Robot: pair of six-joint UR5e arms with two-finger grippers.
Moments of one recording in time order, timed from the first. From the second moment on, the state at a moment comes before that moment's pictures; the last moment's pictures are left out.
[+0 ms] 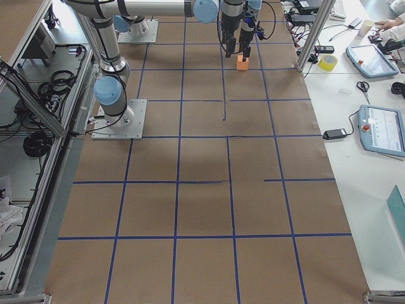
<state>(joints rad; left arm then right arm) -1.86 -2.30 -1.24 -1.19 1.51 -0.42 1.55 -1.47 1.46 -1.54 -1.55 -0.15</state>
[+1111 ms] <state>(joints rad) -1.86 -2.34 -1.25 -1.14 1.52 -0.40 1.55 -1.47 1.46 -1.54 -1.54 -0.14</state>
